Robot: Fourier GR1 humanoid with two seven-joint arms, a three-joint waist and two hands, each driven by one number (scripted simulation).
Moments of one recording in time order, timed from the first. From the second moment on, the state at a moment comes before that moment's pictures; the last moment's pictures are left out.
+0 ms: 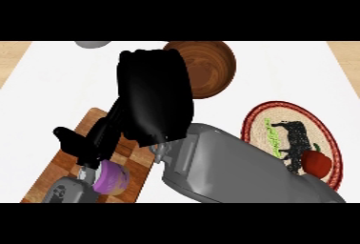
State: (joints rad) left arm -0.15 0.17 -0.25 -1.53 0.30 0.06 0.08; right arm -1.07 -0.01 0.59 -1.52 0.86 0.19 1.02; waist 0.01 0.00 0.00
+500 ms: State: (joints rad) left arm -0.14 0.18 -0.26 -1.56 0.30 0.07 0.09; right arm -1.11 -0.03 0.39 -1.18 0.91 0.00 0.78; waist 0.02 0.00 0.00
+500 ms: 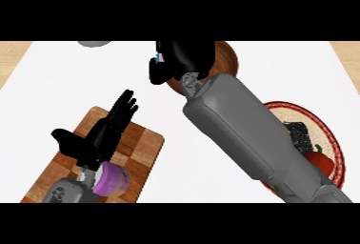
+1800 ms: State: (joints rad) left arm -0.20 0.19 -0.29 -1.53 0.33 0.05 0.08; right arm -1.24 -0.07 -0.02 -0.36 0.76 -0.41 0.26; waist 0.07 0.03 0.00
